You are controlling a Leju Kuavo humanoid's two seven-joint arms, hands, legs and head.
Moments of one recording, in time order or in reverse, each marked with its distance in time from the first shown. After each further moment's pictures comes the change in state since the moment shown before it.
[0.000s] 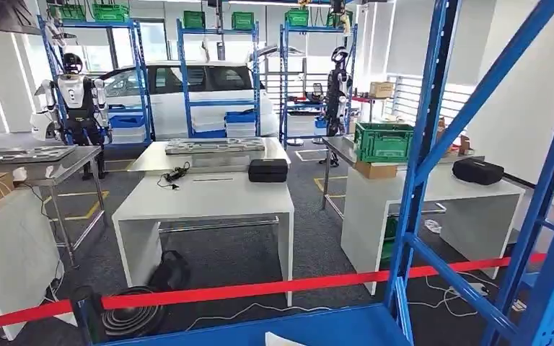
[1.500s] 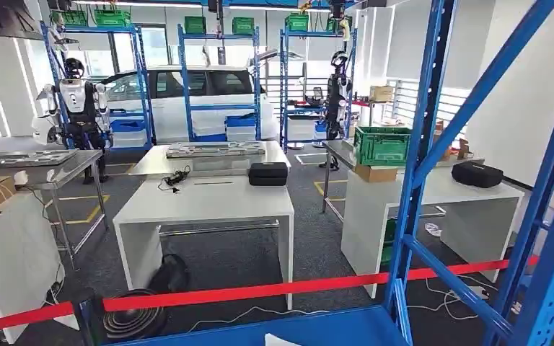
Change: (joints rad) left arm 0.003 0.003 0.026 0.000 -0.028 -0.047 0.008; right arm 0.233 -0.219 -0.371 -0.183 0.188 0.005 0.118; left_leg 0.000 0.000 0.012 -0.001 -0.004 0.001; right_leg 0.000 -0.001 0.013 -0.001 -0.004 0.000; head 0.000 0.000
